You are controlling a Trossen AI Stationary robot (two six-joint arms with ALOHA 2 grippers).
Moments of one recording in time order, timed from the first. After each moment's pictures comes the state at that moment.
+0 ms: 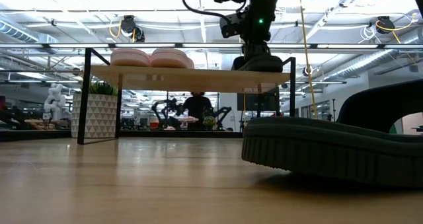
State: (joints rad) left arm -0.76 1.43 1.61 -1.51 -0.85 -0.91; right arm -0.12 1.81 1.56 -1.00 0.91 -0.25
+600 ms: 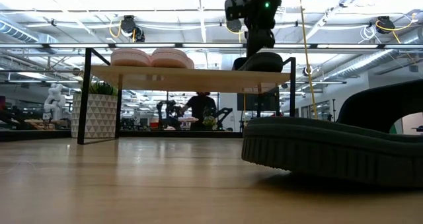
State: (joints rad) left arm -0.76 1.43 1.61 -1.51 -0.85 -0.91; right arm -0.08 1.73 1.56 -1.01 0.88 -0.25
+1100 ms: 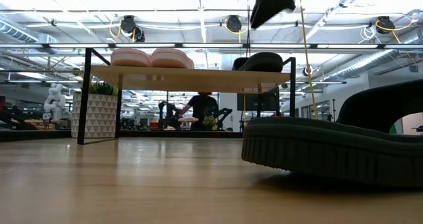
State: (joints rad) left arm -0.76 1.43 1.61 -1.51 -0.85 -0.91; right arm 0.17 1.63 1.56 -1.08 0.87 -0.11
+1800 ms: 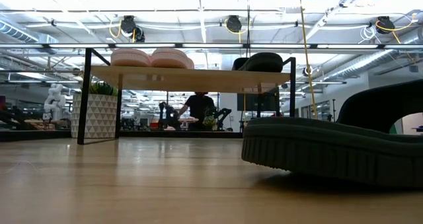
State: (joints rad) left arm -0.76 1.44 1.61 -1.44 -0.80 -0.83; right arm 0.73 1.67 1.56 -1.11 0.40 0.66
